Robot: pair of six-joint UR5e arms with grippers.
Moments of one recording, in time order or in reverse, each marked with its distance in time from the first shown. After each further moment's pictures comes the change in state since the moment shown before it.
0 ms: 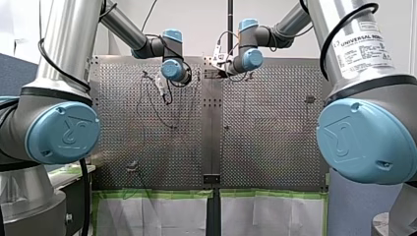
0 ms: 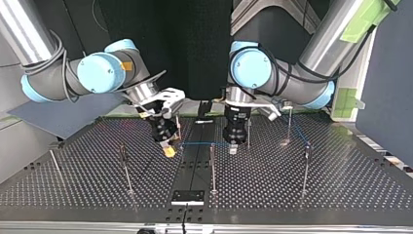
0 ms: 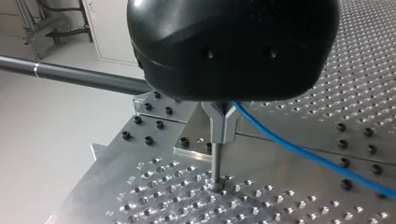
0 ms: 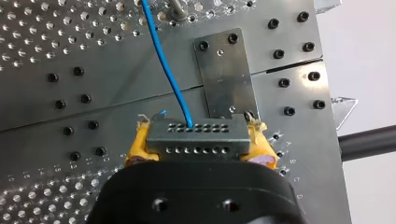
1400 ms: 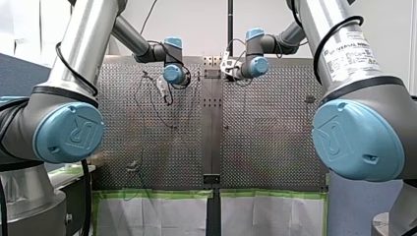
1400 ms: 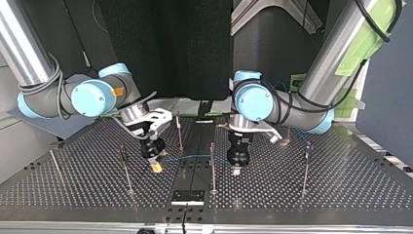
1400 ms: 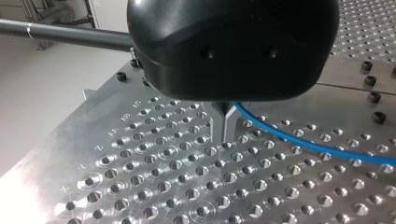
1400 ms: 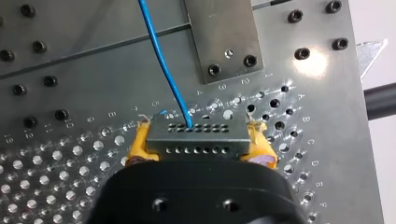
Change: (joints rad) left arm 0.065 -0.131 0.164 -0.020 0.059 -0.008; right arm -0.083 0.098 -0.107 -0.014 -0.049 0.022
